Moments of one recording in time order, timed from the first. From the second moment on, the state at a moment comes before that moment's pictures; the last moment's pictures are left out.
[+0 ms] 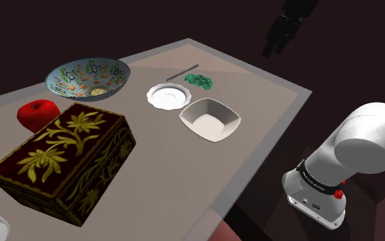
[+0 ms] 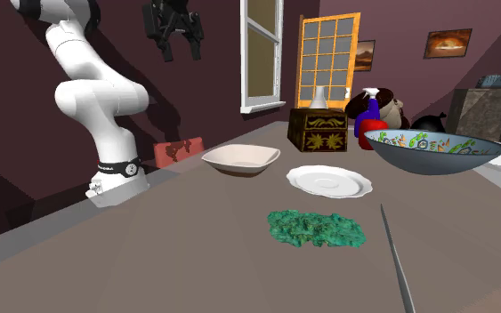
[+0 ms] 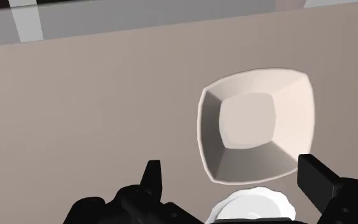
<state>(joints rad) -0.01 -0.81 -0.04 -2.40 0.12 1.66 -0.07</state>
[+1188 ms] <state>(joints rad) 0.06 -0.46 0.00 -2.68 0.16 2.33 -0.18</state>
